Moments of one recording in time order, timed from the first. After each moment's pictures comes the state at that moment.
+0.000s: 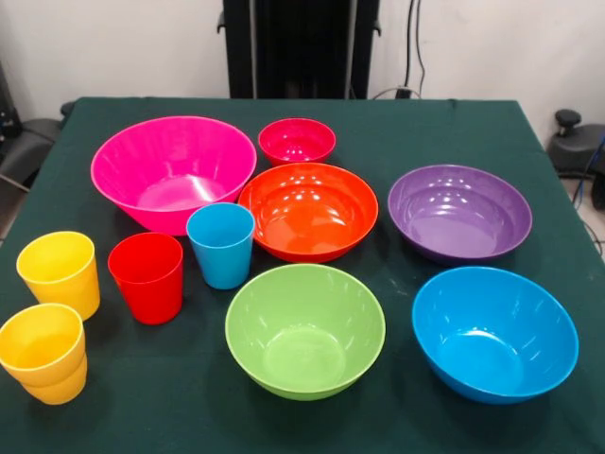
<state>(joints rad) -0.01 -1.26 -0.02 2.17 0.00 0.57 1.58</state>
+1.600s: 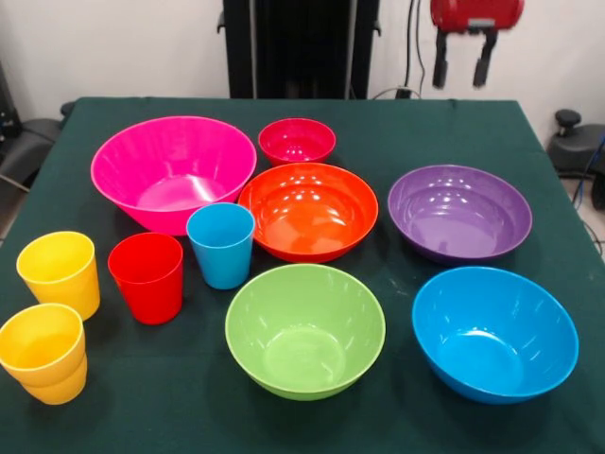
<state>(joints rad) 0.16 -0.78 -0.09 2.12 -0.03 -0.01 1.66</state>
